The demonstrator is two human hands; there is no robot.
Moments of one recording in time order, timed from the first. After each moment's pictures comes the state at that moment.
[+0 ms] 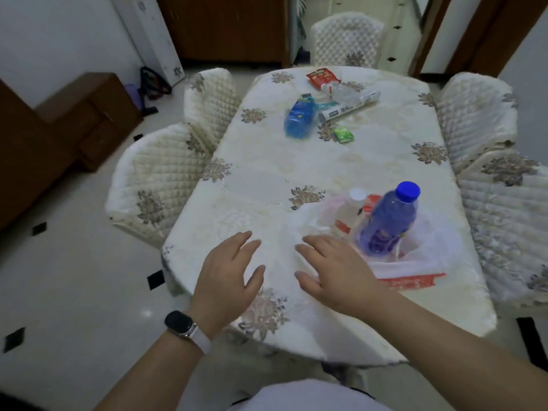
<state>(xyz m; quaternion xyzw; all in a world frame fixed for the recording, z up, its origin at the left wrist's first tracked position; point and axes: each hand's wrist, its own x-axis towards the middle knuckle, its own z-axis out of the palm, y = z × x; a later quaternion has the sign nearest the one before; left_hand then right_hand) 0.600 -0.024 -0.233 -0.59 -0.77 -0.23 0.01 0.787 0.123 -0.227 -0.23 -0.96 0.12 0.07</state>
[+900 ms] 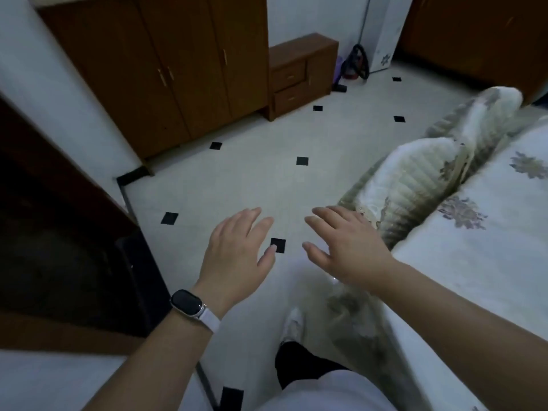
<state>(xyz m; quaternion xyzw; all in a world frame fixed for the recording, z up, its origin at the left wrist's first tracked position) 0.291 -0.338 -0.225 -0.30 -0.94 -0.15 0.12 0.336 -0.110 -0.218 0.09 -0.99 0.05 0.09</state>
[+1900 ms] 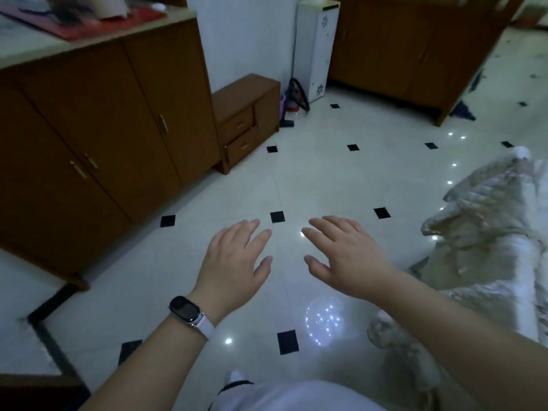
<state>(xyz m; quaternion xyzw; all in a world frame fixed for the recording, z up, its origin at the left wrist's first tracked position) -0.253 -0.310 -0.224 -0.46 -0.87 -0.14 0.11 -0.129 -0.099 -0.207 -0.03 -0.99 0.00 0.14</state>
